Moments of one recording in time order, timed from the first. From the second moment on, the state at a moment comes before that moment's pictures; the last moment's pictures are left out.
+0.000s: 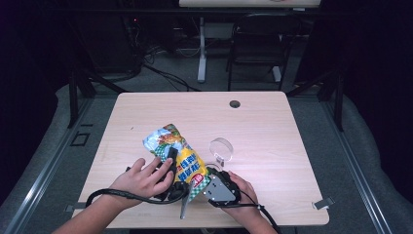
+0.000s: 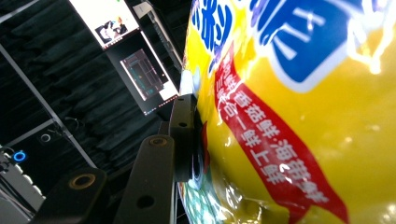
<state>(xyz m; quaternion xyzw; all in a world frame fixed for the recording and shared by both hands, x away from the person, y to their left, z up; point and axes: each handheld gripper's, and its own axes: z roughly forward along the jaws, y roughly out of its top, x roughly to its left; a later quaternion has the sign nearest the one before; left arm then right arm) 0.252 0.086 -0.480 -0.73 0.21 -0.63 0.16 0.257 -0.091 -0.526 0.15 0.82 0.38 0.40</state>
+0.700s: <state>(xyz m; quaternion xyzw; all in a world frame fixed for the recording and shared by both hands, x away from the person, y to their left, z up) 0.252 0.081 -0.474 -0.73 0.22 -0.63 0.17 0.261 -0.095 -0.525 0.16 0.81 0.41 0.38</state>
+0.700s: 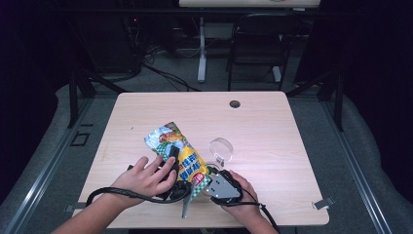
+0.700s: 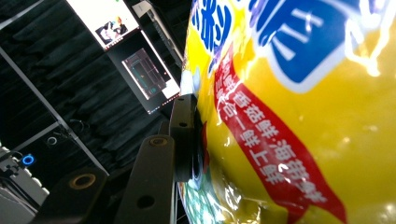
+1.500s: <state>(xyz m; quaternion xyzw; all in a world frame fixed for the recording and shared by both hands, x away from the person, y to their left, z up) 0.249 0.081 -0.476 -0.73 0.22 -0.62 0.18 0.263 -0.093 -0.527 0.18 0.82 0.42 0.36</state>
